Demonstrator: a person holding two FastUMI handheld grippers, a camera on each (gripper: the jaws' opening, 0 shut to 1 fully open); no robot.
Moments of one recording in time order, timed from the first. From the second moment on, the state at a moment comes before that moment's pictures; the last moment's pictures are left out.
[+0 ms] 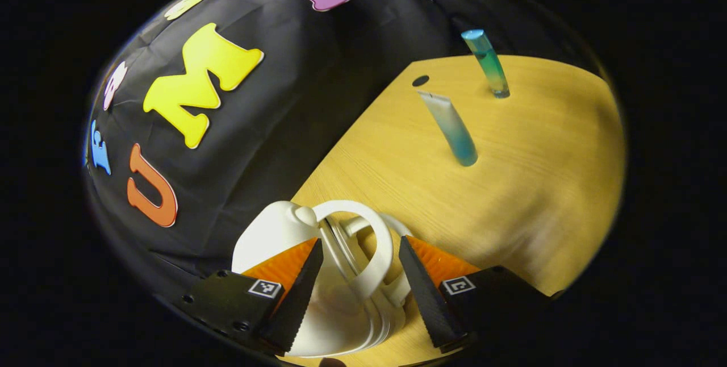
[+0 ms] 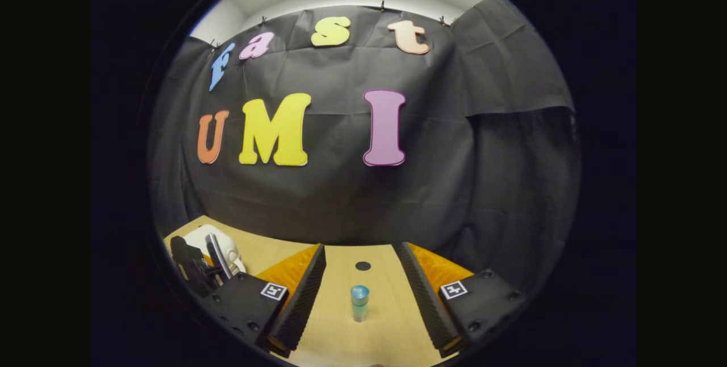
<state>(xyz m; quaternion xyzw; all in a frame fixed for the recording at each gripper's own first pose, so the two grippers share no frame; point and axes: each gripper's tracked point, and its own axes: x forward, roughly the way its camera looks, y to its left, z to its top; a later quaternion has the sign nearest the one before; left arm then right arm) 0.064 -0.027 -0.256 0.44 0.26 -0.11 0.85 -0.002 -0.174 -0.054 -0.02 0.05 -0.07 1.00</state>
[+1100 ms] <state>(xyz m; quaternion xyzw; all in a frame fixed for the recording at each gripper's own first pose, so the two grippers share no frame) 0.069 -0.010 -0.159 0.39 0.21 -0.09 0.89 -0.021 -0.159 -0.044 -0.02 0.05 -0.08 1.00</state>
